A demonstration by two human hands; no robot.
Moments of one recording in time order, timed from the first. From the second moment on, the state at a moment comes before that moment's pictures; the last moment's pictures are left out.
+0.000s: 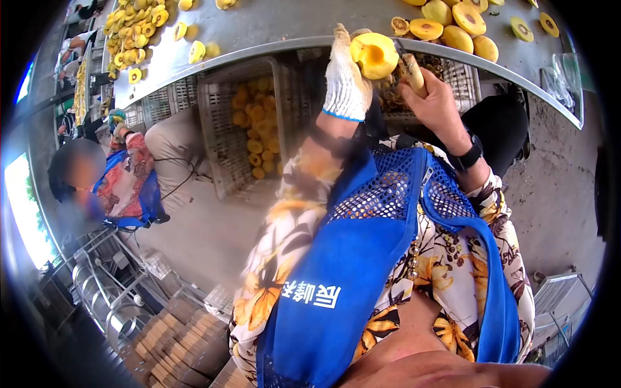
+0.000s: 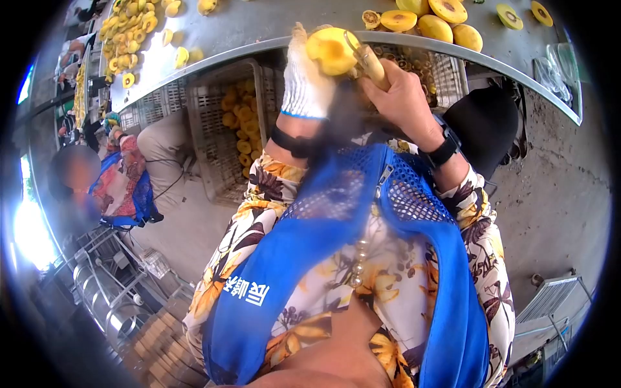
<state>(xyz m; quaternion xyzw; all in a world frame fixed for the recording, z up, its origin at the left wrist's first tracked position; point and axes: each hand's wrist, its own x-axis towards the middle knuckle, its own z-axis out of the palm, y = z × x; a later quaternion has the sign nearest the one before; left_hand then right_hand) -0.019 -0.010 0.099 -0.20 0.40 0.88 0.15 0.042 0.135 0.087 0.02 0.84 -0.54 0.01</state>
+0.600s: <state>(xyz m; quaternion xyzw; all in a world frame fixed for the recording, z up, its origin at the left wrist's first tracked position) -0.033 -0.123 0.119 -0.01 0.99 0.16 -0.04 0.050 0.168 0.058 0.07 0.87 -0.49 -0.02</state>
